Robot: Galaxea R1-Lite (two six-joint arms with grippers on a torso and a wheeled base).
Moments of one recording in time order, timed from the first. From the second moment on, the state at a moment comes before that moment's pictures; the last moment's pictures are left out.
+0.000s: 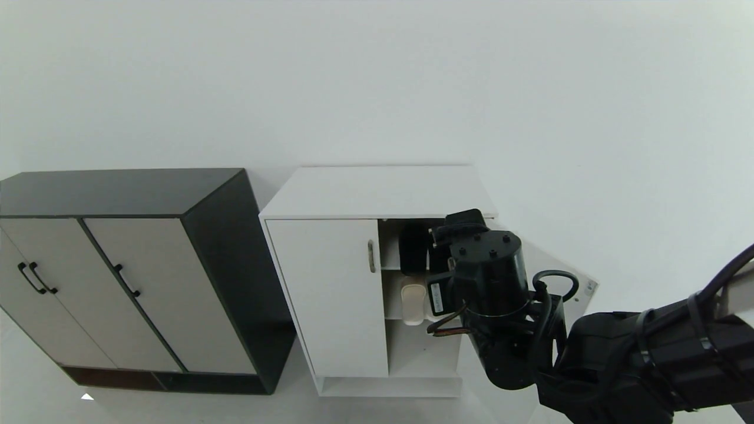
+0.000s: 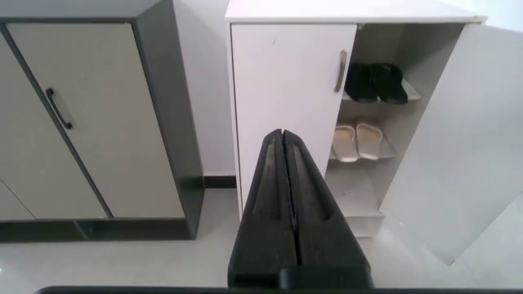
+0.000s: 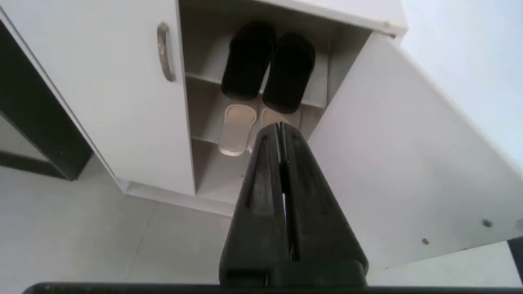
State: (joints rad) left arm 0.00 0.00 0.00 0.00 0.00 0.00; right arm 0.92 1.94 -1.00 -0.67 -0.79 0.07
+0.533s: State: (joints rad) left arm 0.00 0.00 0.00 0.00 0.00 0.00; right arm 0.91 1.94 -0.98 -0.68 -0.79 0.06
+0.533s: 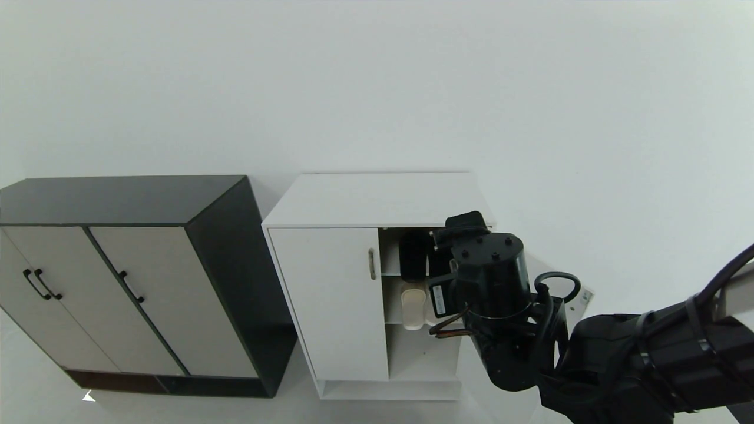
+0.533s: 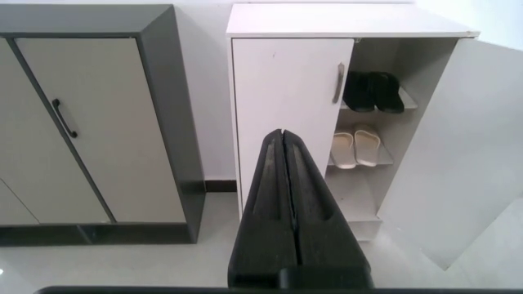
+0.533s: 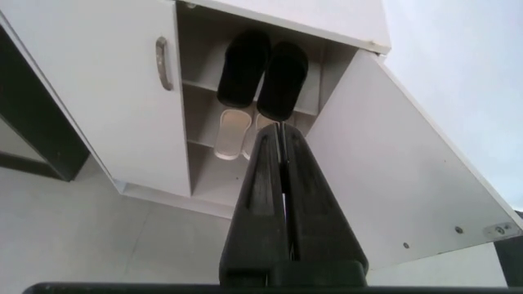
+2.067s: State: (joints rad) left arm 0.00 0.00 0.00 0.00 0.00 0.00; right arm 0.63 1.96 -1.07 -0.70 -0.49 0.10
